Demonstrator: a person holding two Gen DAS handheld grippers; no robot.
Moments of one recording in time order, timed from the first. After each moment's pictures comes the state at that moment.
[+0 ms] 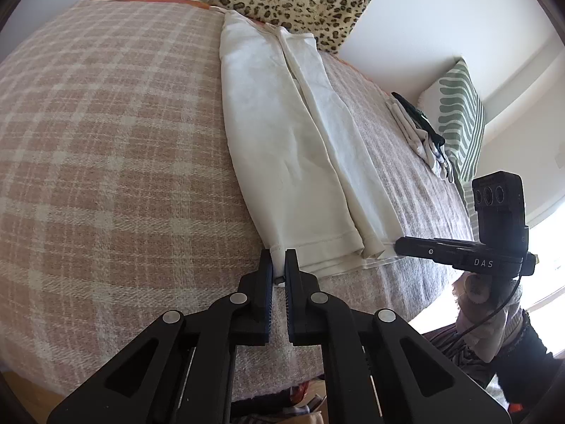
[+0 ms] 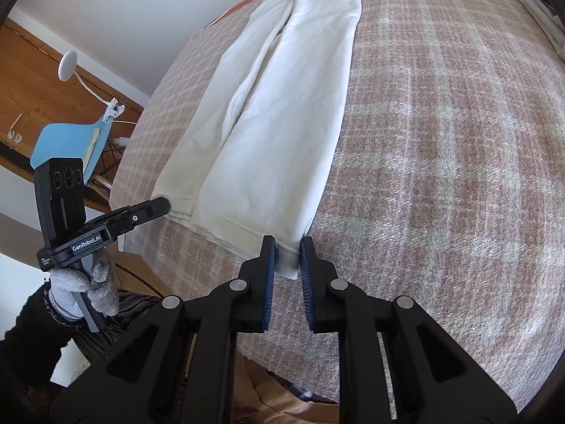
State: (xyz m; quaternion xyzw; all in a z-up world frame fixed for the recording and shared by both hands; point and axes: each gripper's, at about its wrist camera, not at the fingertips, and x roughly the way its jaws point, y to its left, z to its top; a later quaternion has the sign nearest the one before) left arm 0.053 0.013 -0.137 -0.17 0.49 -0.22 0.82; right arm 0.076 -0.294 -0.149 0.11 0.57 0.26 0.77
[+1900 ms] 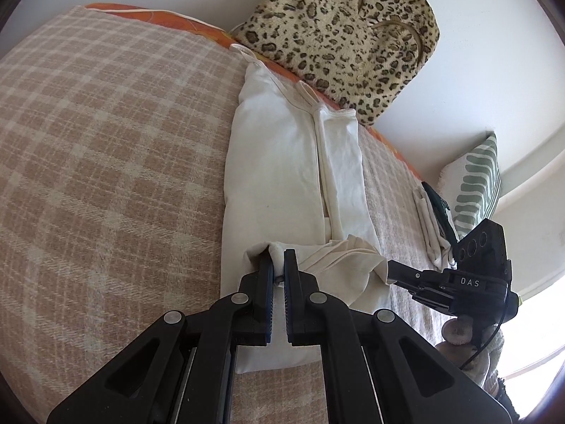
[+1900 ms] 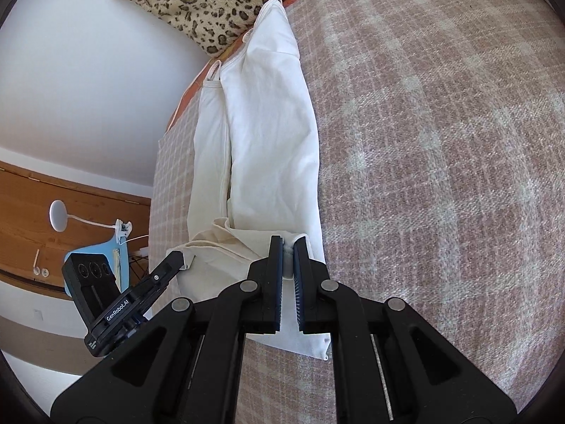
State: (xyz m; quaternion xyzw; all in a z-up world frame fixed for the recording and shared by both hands) left arm 0.203 0.020 -0.134 -0.25 0.47 -0.17 0.83; right arm 0.240 -0.323 -0.158 0.29 0.55 0.19 0.75
